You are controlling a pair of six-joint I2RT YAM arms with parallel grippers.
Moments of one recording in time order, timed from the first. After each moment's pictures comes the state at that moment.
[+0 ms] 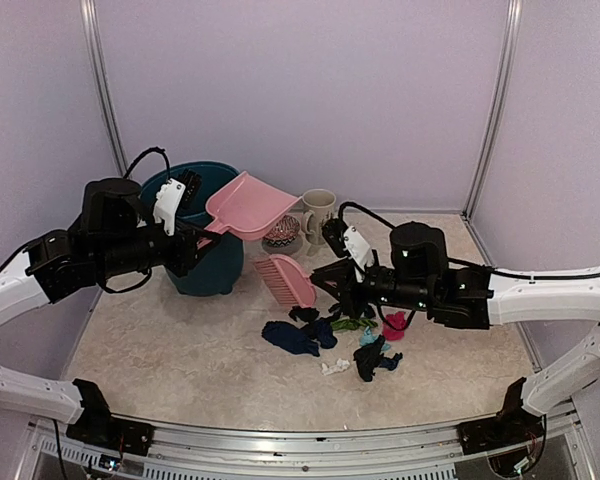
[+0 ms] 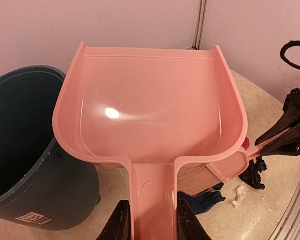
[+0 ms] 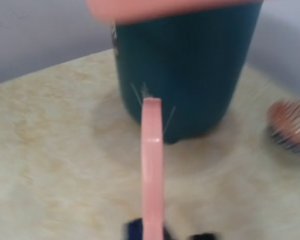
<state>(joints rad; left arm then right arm) -0.82 1.03 1.04 -0.39 -0.13 -0.07 1.03 1.33 0.89 0.18 -0.01 -0.03</state>
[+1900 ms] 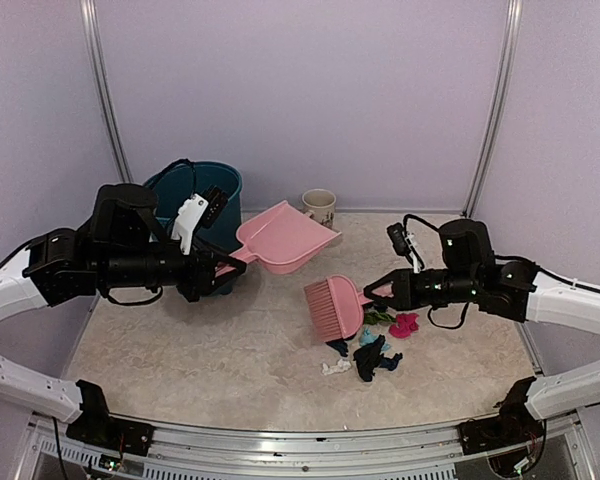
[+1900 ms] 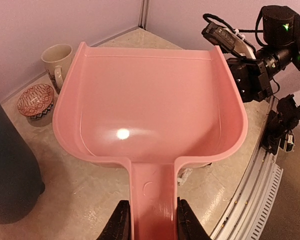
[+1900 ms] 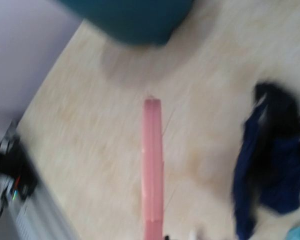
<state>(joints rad) -1.00 1.07 1.11 -0.49 -0.07 -0.17 0.76 1.11 0.77 -0.14 -0.32 0.52</state>
